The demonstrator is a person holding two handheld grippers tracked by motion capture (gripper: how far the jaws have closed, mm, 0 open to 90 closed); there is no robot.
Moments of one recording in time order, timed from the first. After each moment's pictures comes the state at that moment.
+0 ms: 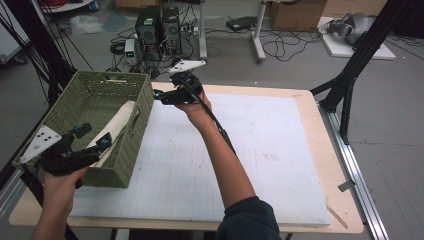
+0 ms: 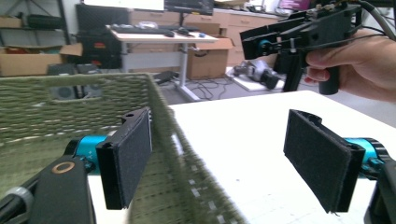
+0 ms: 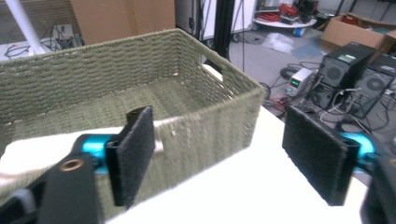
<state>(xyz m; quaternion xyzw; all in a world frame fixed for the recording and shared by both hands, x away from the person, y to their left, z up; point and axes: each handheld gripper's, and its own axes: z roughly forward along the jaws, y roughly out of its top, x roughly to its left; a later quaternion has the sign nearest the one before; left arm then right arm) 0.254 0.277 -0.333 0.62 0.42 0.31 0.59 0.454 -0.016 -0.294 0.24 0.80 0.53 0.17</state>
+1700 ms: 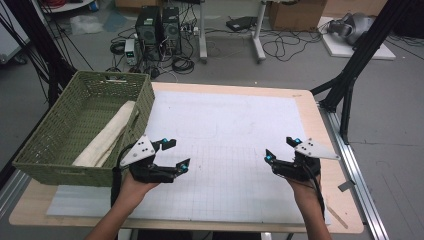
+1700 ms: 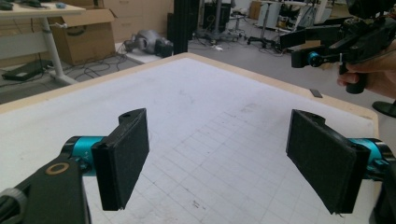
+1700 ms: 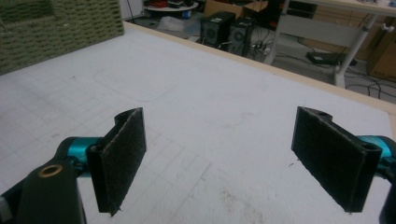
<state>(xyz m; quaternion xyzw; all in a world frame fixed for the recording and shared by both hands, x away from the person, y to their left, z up) 0.273 0.126 -0.378 0.73 0.26 0.16 0.61 0.274 -0.294 -0.375 0.40 0.72 0.48 0.30</state>
